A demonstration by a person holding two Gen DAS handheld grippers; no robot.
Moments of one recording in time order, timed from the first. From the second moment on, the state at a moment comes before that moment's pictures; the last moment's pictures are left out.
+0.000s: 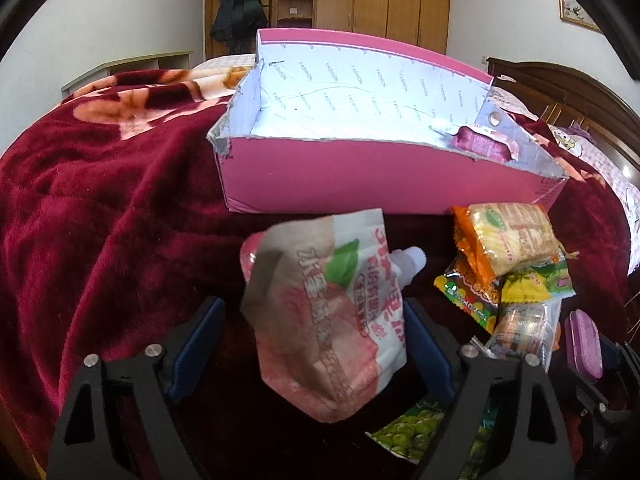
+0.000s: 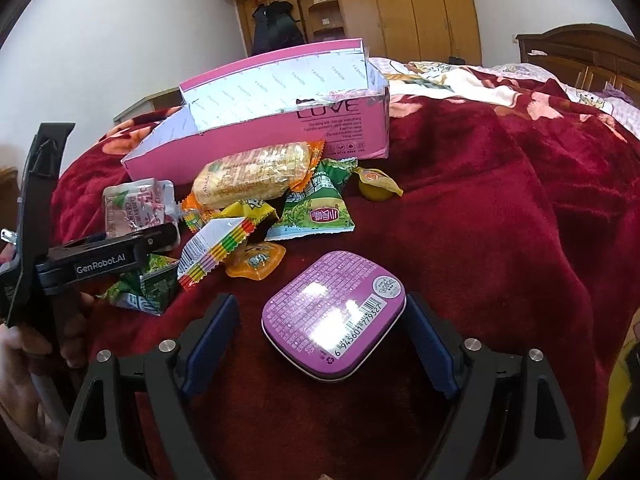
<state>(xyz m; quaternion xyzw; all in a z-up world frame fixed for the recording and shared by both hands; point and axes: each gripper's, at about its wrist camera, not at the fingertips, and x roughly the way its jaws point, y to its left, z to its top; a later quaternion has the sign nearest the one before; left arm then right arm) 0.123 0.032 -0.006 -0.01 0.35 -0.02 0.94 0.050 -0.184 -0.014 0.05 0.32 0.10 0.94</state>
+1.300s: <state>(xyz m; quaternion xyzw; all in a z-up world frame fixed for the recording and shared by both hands) 0.080 0.047 0.052 -0.06 0.31 -0.04 0.95 0.028 -0.184 0.009 0.05 0.30 0.10 0.95</state>
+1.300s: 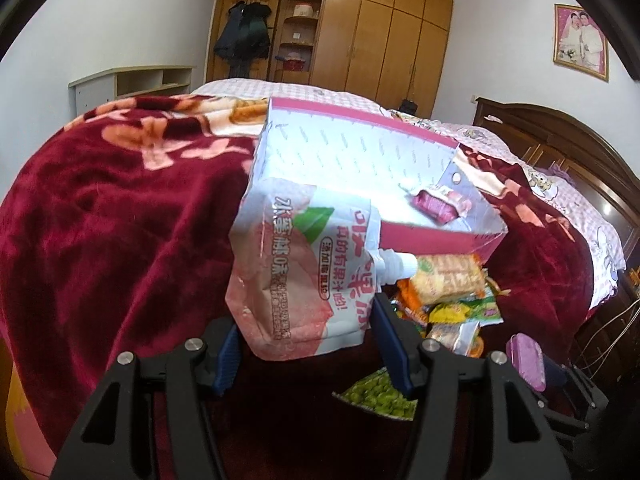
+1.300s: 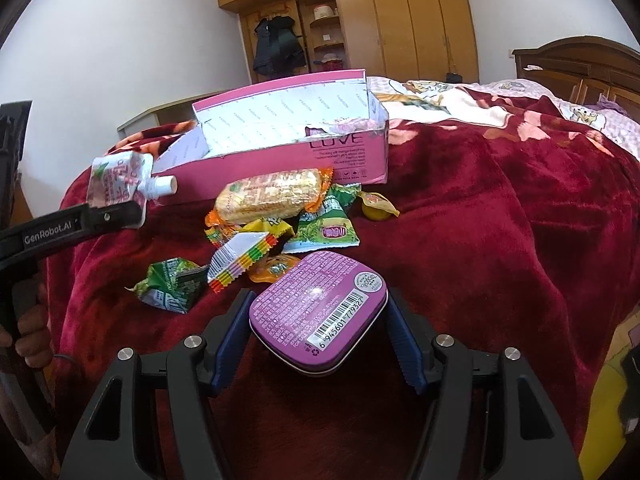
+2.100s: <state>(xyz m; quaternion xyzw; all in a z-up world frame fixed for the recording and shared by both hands) 0.192 0.030 0.087 -0.02 0.32 -0.03 0.95 0.046 -0.208 0.027 0.08 0.30 0.10 0.94</state>
